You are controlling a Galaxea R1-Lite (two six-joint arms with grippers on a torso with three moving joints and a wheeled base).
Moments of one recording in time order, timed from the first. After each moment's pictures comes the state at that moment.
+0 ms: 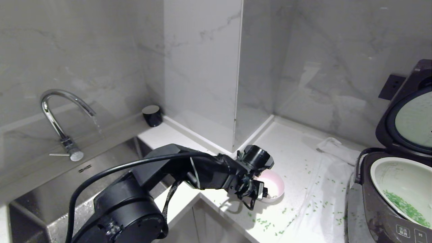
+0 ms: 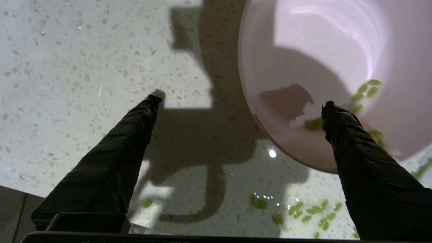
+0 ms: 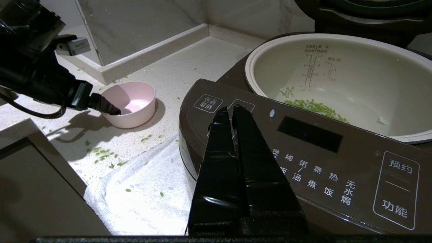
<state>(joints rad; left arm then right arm) -0.88 2.54 -1.85 0.23 0.19 -0.43 0.00 0.00 0.00 0.00 0.00 0.00</state>
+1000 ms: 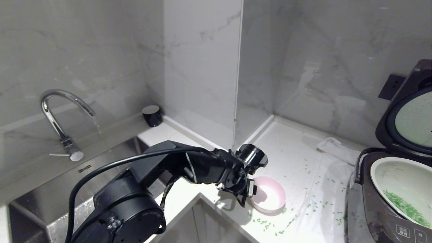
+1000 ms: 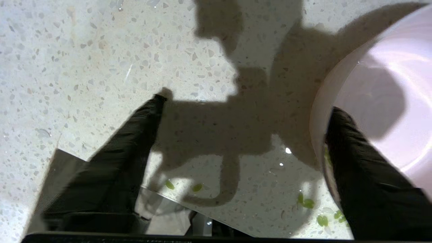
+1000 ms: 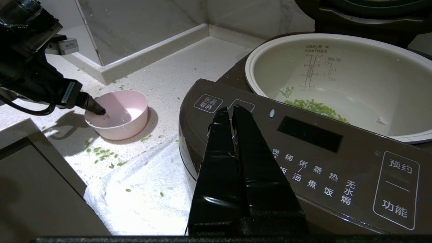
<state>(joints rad) -0.85 2.54 -1.90 0.38 0.29 -0.47 0.00 0.00 0.00 0.00 0.00 0.00</state>
